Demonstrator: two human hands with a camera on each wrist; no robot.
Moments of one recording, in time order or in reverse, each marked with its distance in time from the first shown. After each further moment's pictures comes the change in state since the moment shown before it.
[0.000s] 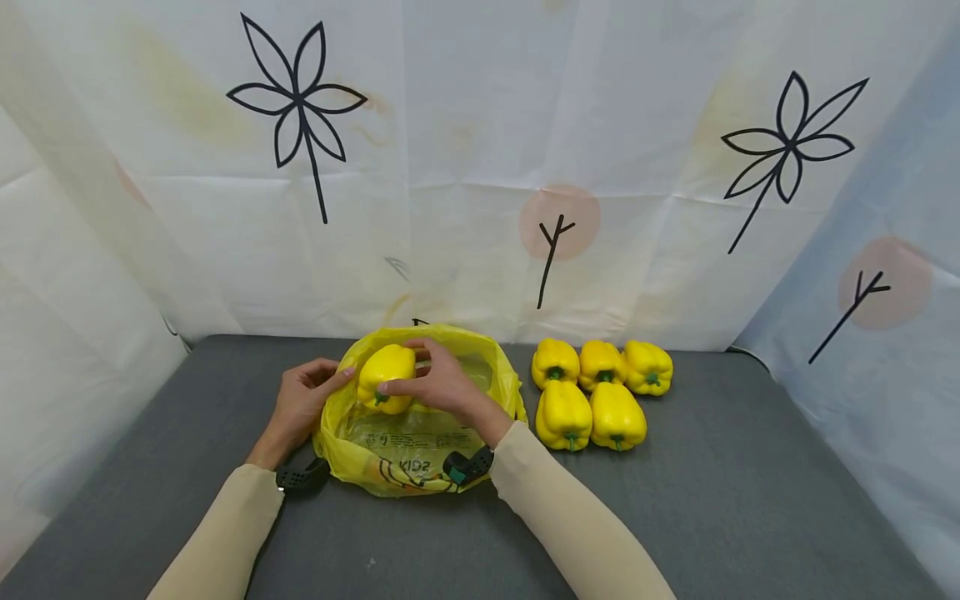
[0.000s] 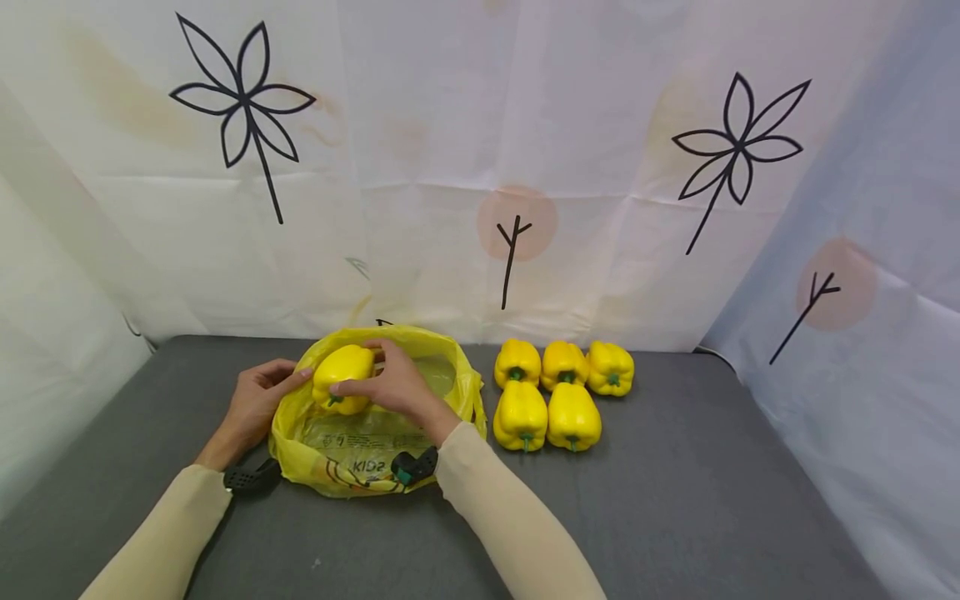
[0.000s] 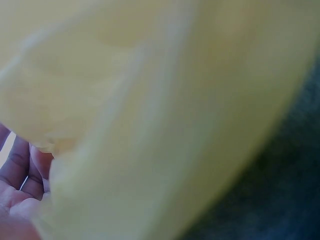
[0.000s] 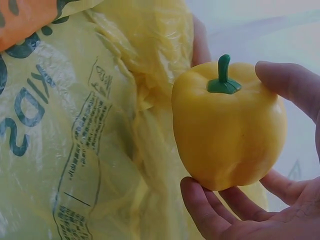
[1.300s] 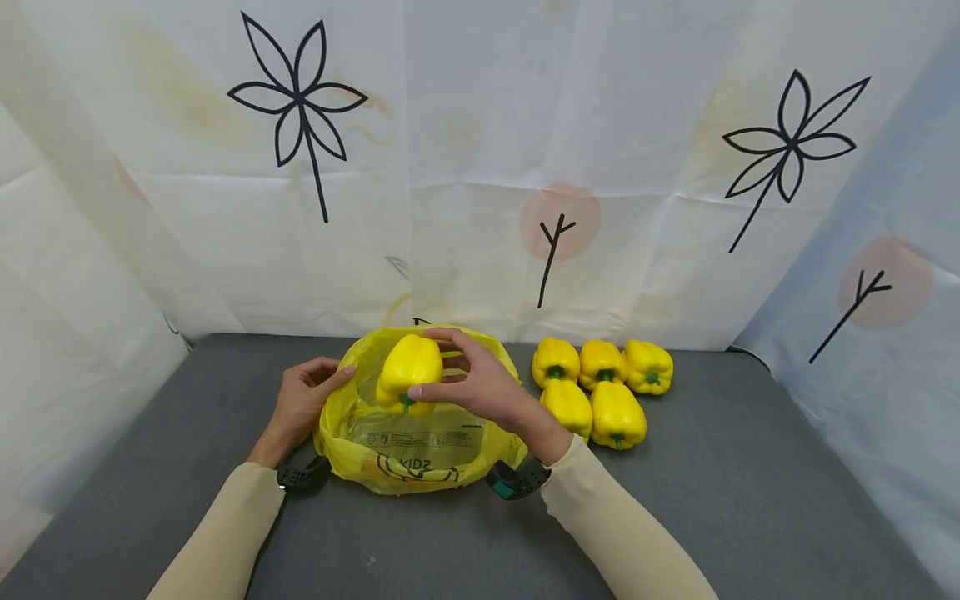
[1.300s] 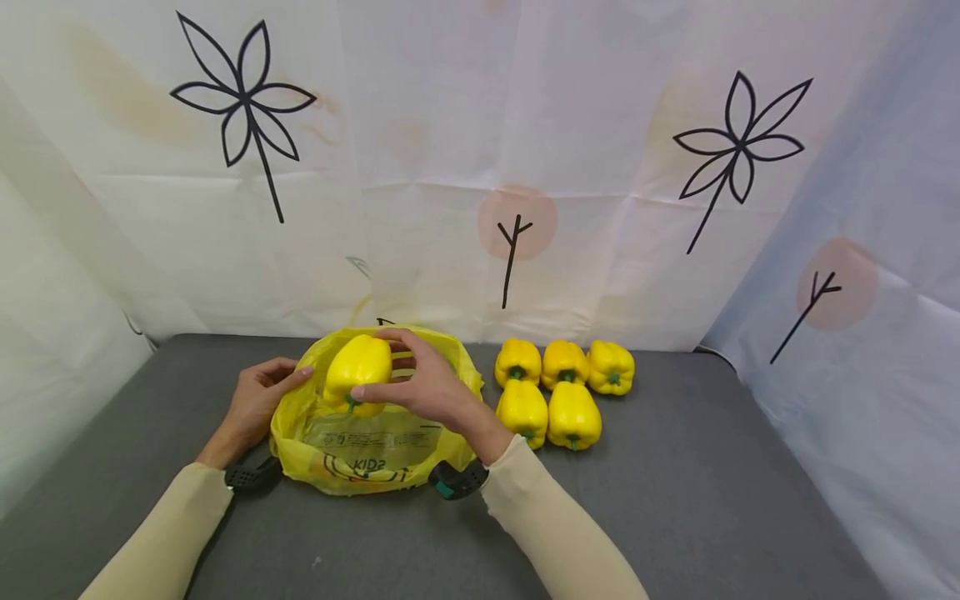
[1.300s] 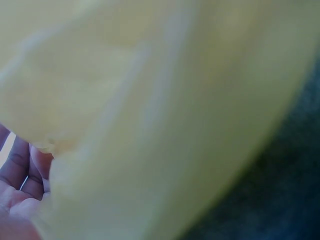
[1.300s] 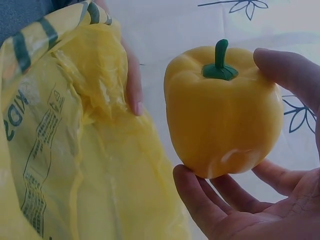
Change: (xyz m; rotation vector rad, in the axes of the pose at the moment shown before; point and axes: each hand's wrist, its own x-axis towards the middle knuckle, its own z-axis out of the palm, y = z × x) left_hand 0.000 0.001 0.001 0.036 0.011 -0.005; right_hand -0.055 -0.027 -0.042 0.068 -0.119 -0.180
